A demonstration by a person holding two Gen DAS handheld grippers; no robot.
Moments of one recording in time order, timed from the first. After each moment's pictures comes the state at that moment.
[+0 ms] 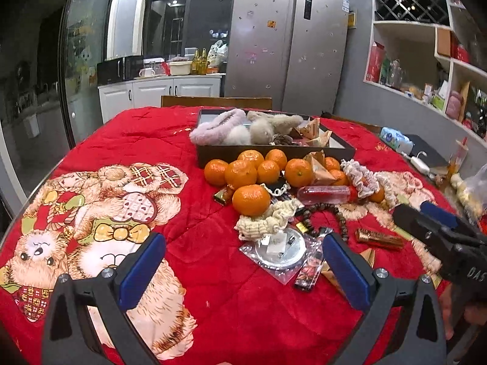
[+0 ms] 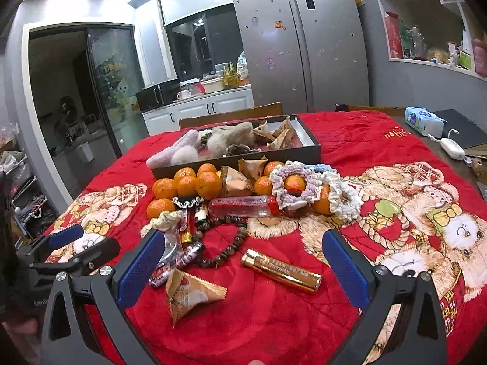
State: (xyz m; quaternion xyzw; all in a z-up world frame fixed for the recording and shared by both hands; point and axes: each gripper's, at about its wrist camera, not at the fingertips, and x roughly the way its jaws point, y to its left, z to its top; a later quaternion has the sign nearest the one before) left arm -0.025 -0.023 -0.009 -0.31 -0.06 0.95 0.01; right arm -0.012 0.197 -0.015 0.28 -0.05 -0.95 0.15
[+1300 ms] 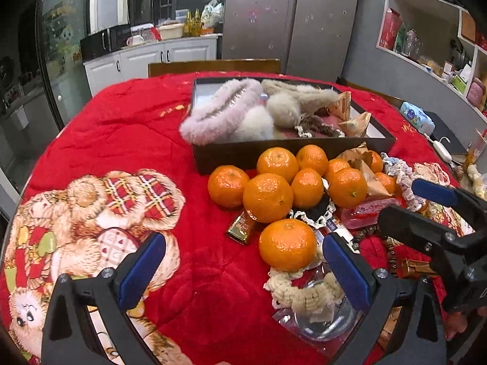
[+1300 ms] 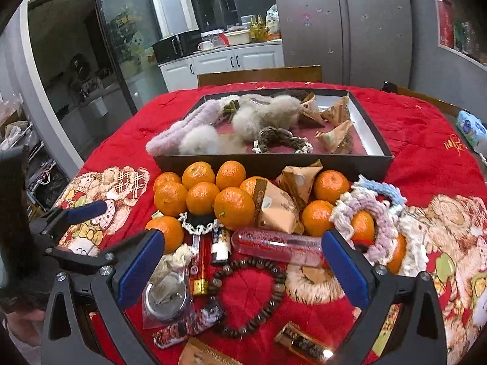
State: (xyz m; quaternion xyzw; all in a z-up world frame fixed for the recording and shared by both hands) left arm -0.142 -0.044 -0.027 -0.41 -0.04 0.91 0.01; right arm -0.123 0.136 -0.015 0.39 0.00 -0.90 0.21
